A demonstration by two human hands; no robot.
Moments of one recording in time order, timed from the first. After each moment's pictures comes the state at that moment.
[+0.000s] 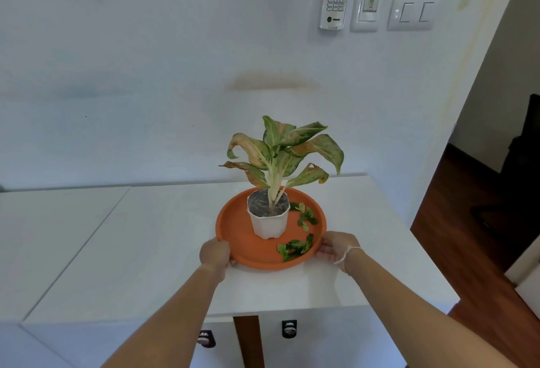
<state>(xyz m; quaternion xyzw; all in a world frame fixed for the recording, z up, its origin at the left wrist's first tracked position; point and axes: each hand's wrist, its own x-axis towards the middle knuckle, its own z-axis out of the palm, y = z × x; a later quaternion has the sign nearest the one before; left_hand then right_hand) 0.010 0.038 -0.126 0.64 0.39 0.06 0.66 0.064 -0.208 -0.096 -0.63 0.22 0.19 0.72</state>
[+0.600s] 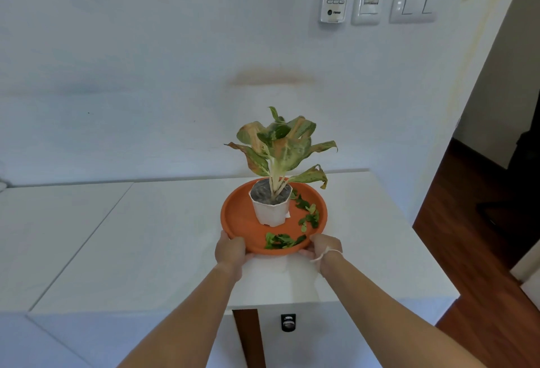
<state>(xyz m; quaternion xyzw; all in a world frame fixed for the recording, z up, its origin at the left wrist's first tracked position) 0.003 0.001 -0.121 0.58 0.35 0.07 0.73 0.054 -0.174 -0.109 -0.61 0.26 0.19 0.73</state>
